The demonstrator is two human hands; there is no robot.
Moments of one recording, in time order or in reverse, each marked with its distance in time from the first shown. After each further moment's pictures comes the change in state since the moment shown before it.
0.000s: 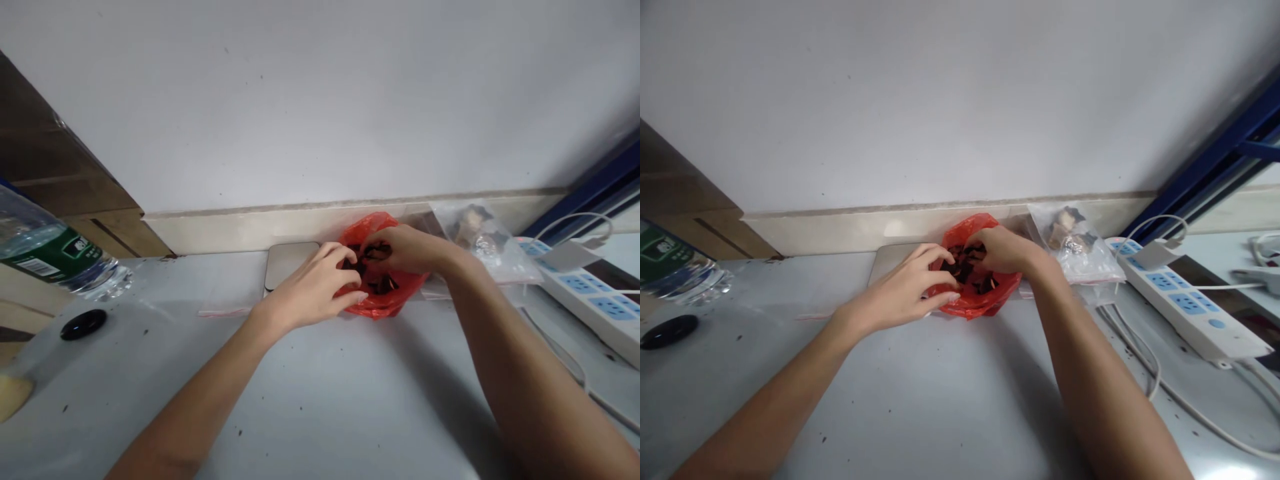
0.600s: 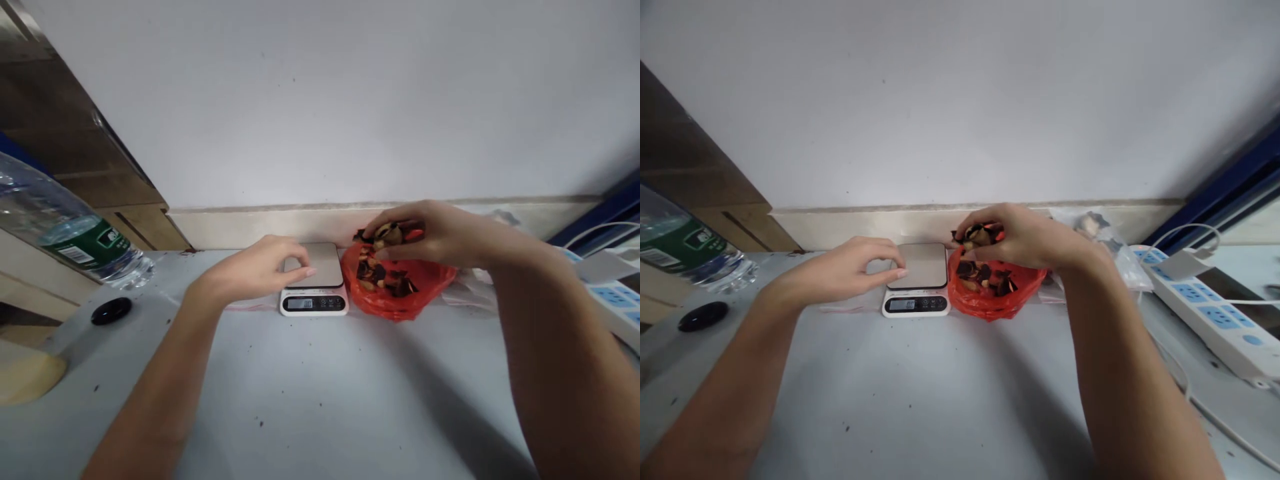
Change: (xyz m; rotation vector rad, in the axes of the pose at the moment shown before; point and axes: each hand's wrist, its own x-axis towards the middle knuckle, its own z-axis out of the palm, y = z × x) left_hand -0.051 -0.026 -0.079 0.037 -0.127 -0.373; right_hand -0.020 -0.015 -0.027 0.340 0.205 -0.260
